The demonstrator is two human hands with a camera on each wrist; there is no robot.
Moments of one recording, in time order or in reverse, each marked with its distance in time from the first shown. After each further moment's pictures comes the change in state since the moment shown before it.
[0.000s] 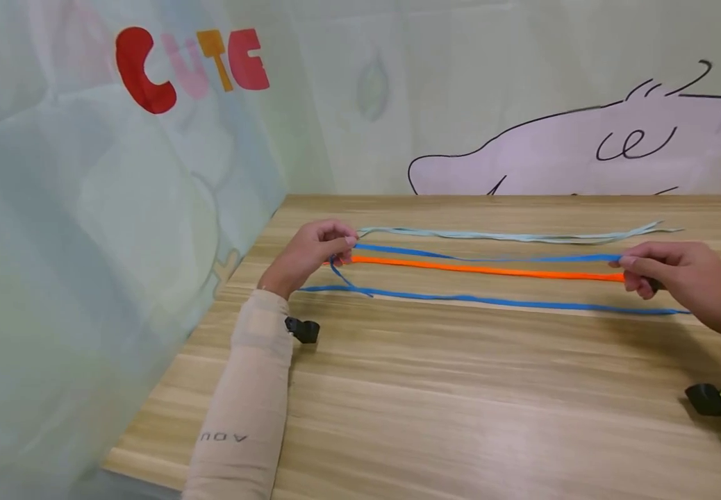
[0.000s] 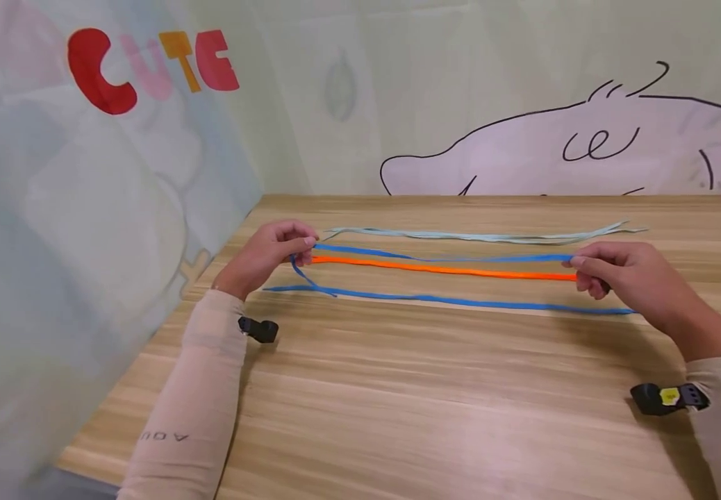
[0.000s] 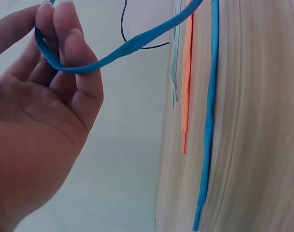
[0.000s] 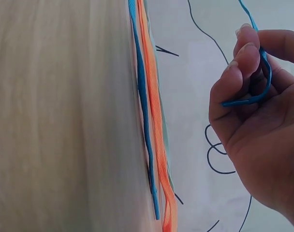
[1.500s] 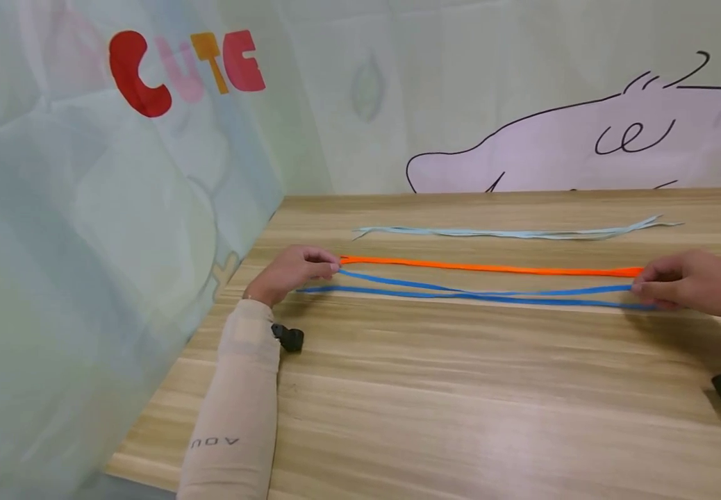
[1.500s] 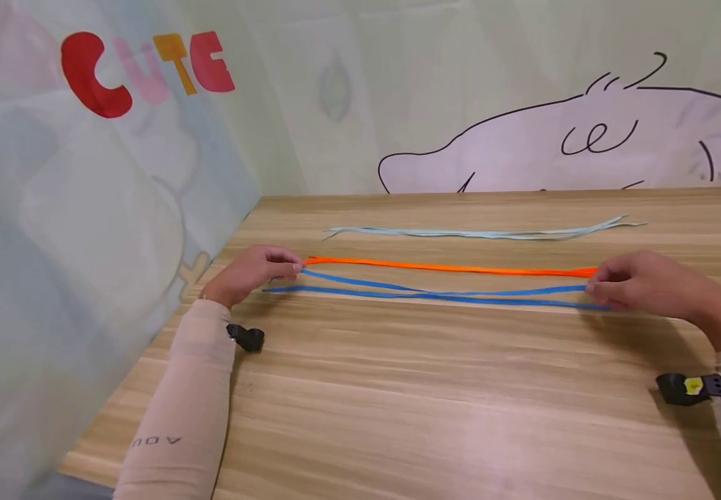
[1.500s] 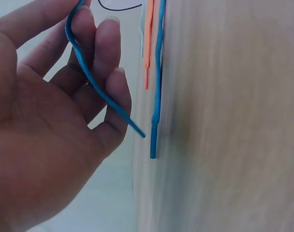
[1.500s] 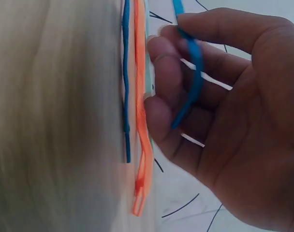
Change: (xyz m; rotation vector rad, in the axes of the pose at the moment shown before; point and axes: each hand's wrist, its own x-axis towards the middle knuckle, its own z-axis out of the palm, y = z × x) left_hand -0.012 -0.033 -0.025 0.248 -0.014 -0.254; right_hand 0.004 0.018 -0.017 -0.437 -0.266 0.084
